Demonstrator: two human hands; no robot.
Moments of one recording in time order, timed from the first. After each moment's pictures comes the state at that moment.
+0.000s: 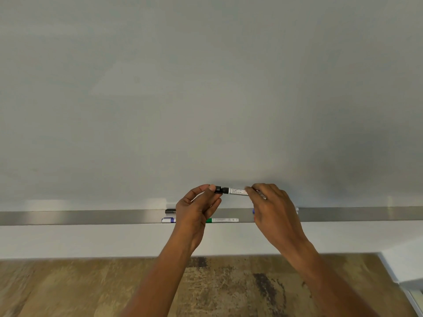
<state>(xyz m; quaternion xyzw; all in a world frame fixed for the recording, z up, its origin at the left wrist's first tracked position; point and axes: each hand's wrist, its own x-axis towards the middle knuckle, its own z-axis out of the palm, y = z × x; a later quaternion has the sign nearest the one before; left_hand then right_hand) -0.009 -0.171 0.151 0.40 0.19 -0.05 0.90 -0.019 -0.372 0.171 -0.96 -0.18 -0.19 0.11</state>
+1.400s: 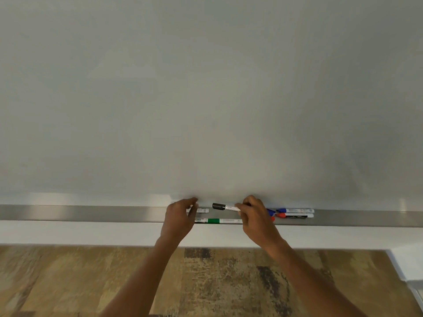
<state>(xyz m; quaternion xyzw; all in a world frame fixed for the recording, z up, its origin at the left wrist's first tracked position) 0.040 -0.093 0.026 0.93 0.06 0.05 0.37 0.040 -0.337 0.044 -0.95 -0.15 -0.01 0.27</state>
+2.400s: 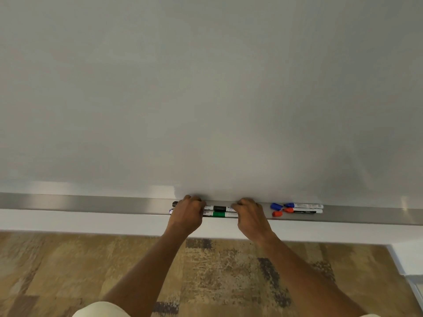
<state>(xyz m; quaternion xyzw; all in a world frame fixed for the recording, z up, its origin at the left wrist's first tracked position) 0.054 -0.086 -0.011 0.98 -0.11 -0.02 0.14 0.055 -0.310 -0.011 -0.98 -0.15 0.08 0.12</state>
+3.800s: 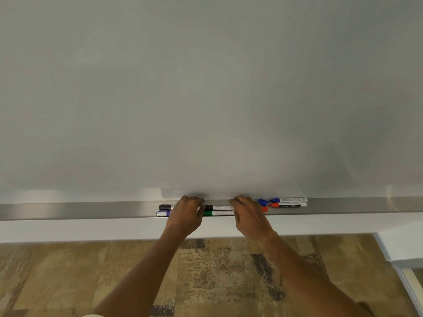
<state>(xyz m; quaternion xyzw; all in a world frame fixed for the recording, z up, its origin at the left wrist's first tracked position) 0.050 -0.118 0.001 0.97 -0.10 -0.02 0.24 0.043 -0.343 0.003 -0.97 -0.16 0.03 0.17</state>
